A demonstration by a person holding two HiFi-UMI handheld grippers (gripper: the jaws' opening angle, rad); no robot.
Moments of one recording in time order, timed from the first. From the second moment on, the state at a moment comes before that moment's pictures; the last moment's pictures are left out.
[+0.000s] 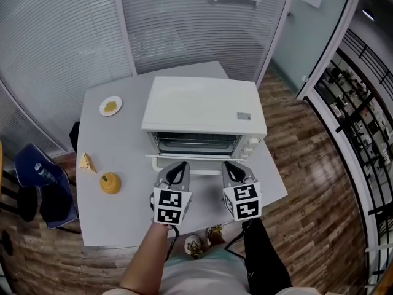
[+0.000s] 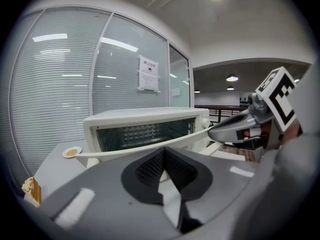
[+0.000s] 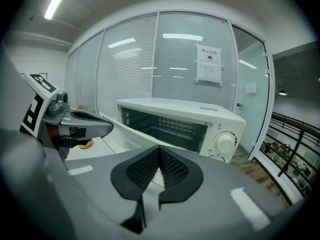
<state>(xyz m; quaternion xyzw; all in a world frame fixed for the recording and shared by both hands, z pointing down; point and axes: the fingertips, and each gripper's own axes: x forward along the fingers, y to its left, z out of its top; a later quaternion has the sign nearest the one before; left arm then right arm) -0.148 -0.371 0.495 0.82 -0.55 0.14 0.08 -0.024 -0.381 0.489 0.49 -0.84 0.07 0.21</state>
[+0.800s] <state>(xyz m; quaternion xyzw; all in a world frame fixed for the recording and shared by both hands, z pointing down) -0.126 -0.304 0.573 0.82 -0.53 0.18 0.15 -0.021 -0.304 0.565 0.46 -0.84 0.13 0.26</state>
